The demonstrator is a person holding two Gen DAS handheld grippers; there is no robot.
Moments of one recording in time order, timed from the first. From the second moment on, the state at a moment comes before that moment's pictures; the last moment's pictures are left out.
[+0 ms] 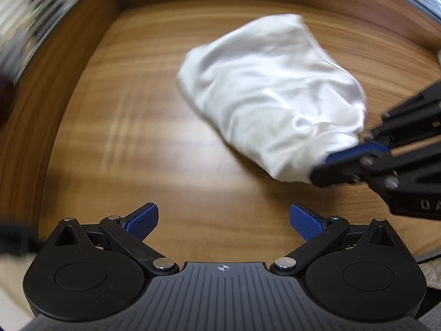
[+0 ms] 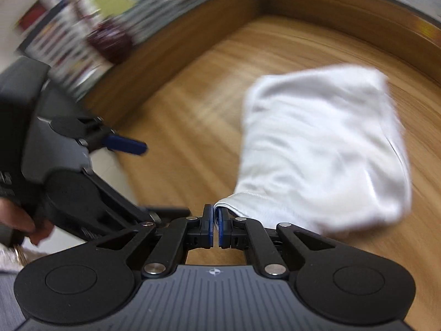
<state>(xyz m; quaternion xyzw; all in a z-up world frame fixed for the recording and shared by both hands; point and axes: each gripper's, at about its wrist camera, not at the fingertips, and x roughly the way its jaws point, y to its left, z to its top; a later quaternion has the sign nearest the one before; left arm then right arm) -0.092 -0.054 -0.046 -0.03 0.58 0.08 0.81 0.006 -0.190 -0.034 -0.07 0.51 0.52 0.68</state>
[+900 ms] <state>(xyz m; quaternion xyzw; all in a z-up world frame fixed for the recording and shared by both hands) -0.153 -0.131 -0.088 -0.15 0.54 0.18 0.81 0.010 -0.213 -0.066 -0.37 0.39 0.62 0.56</state>
